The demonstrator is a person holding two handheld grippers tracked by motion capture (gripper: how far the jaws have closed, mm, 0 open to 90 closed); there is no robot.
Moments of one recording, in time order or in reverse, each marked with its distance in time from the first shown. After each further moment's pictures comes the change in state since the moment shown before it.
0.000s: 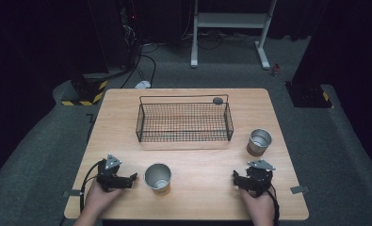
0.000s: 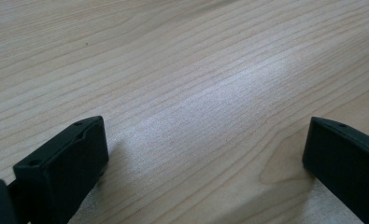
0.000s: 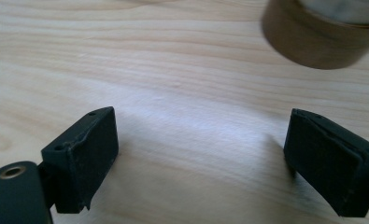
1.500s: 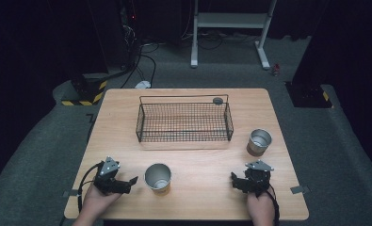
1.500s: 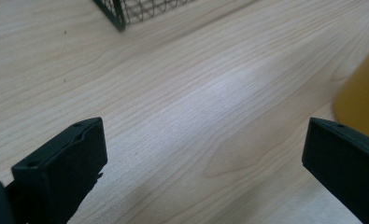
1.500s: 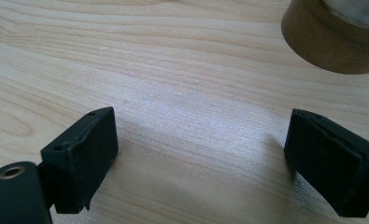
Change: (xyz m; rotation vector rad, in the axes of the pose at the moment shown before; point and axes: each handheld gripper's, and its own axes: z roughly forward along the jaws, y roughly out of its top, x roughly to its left) left arm -0.013 0.004 -0.029 -0.092 -0.092 0.074; right arm 0.002 -0.001 -0.001 -0.001 0.040 -0.041
